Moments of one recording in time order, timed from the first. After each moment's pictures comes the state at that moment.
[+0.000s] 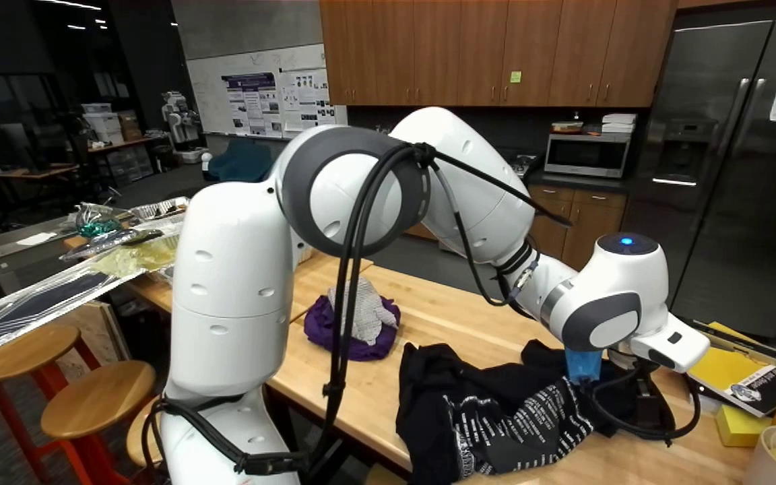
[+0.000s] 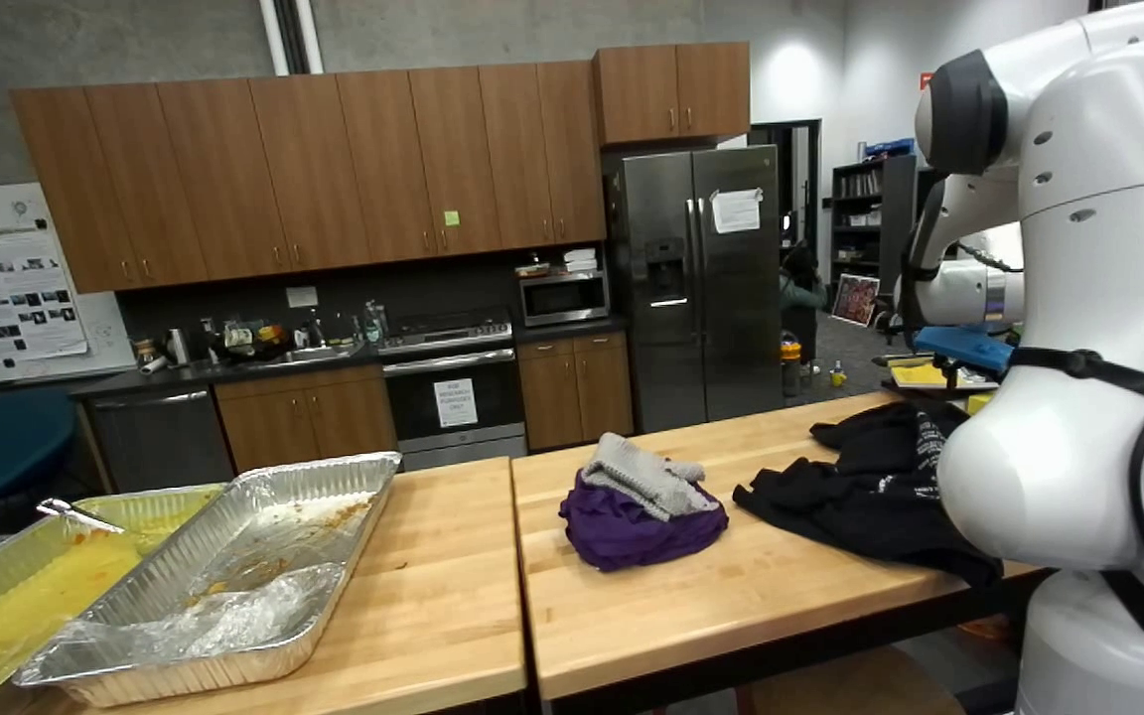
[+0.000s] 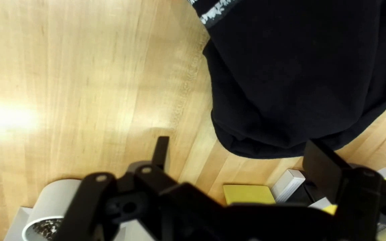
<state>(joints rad) -0.37 0.28 -0.39 -2.11 0.09 2.71 0.55</state>
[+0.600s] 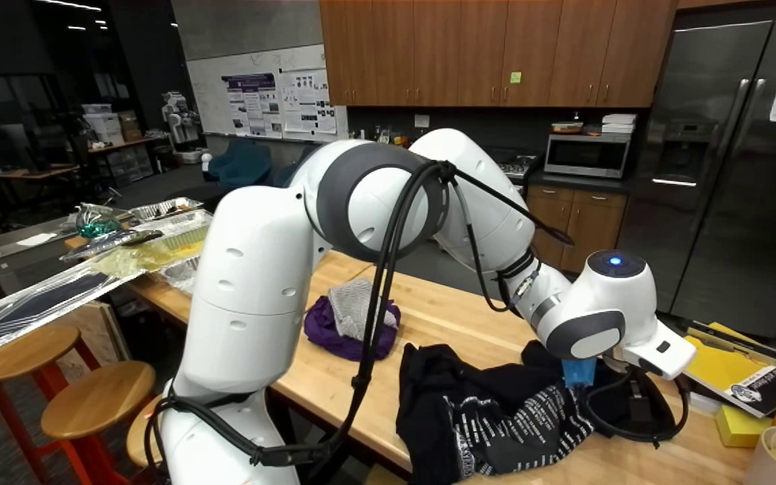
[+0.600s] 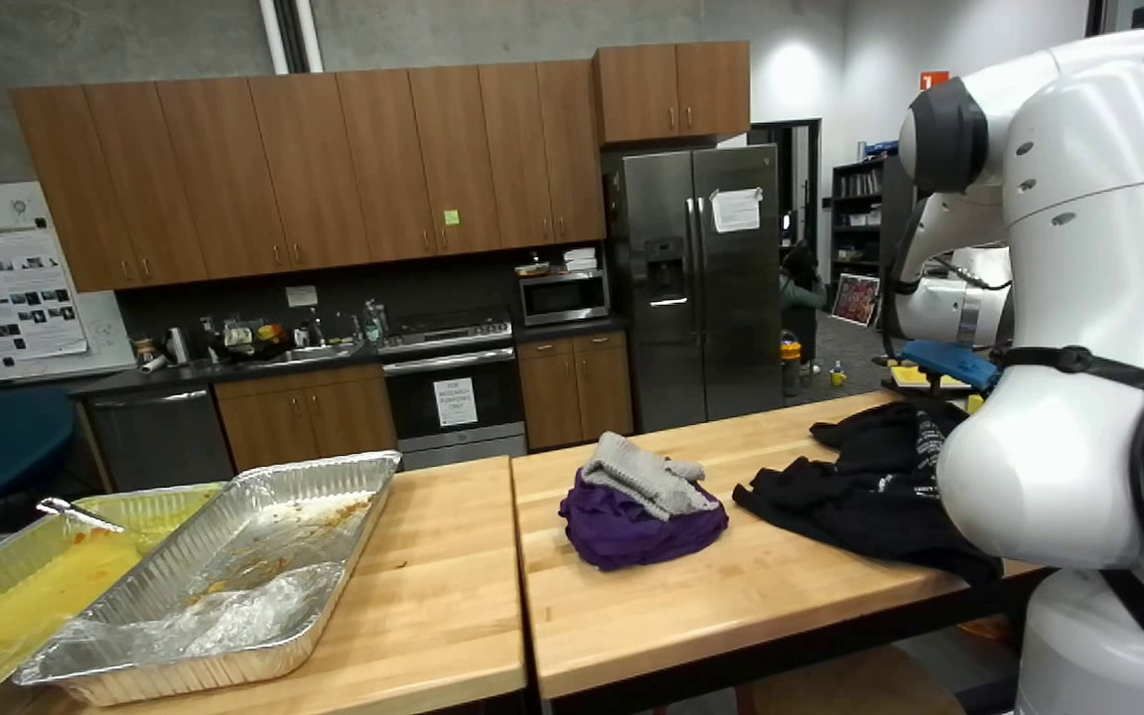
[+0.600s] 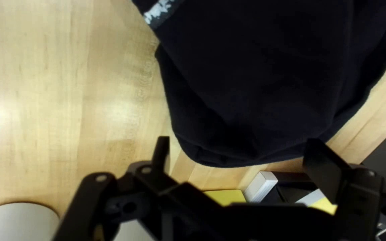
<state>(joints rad) -0.38 0.36 -0.33 -2.09 0.29 2.85 0.43</state>
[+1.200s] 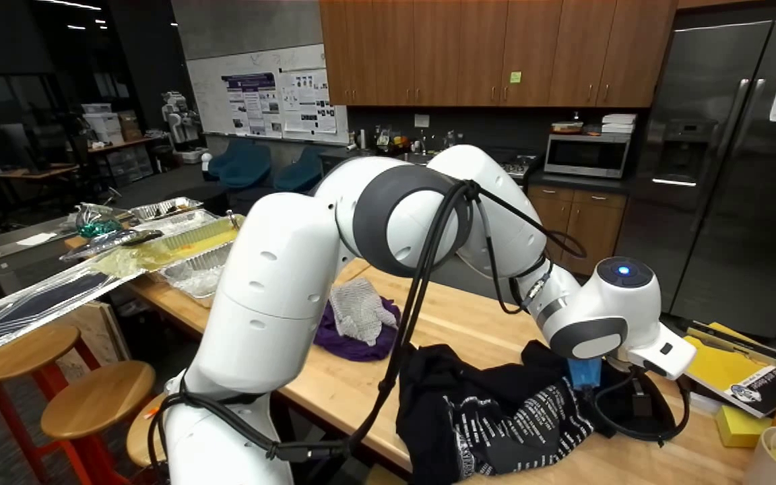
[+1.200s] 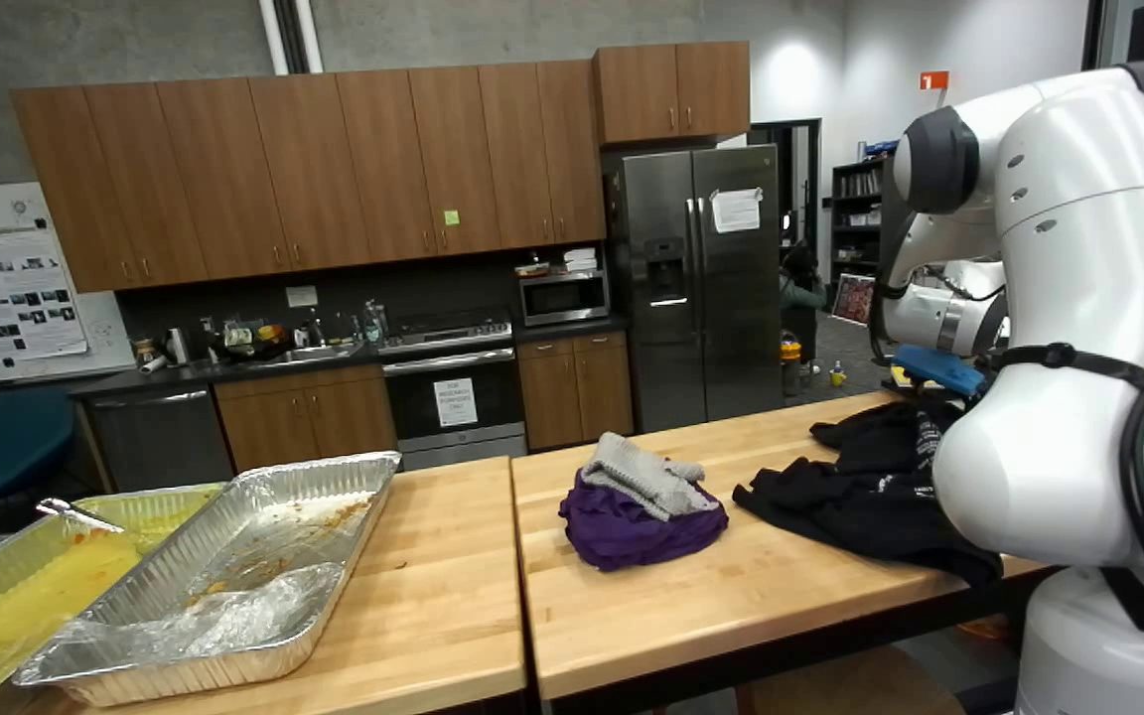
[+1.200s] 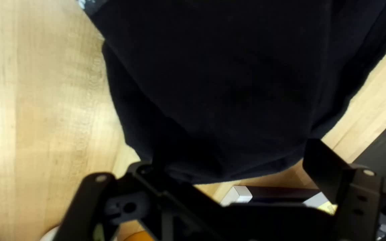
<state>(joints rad) -0.45 0.47 -0.23 -1.97 0.41 2.85 0.29</state>
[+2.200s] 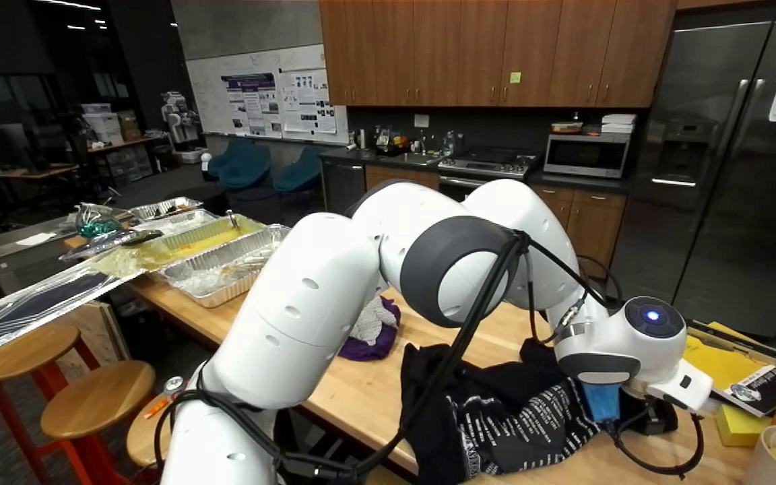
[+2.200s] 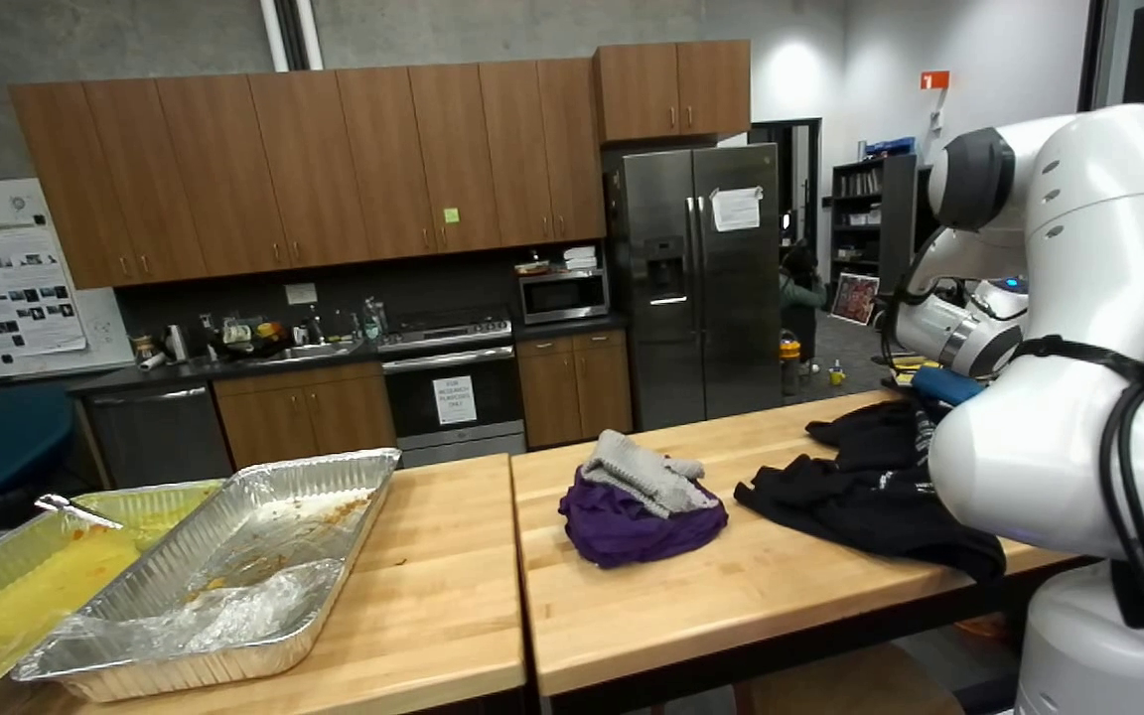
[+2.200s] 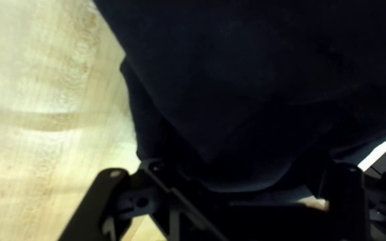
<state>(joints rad) -0.72 0.60 0.03 -1.86 0.60 2.89 -0.06</state>
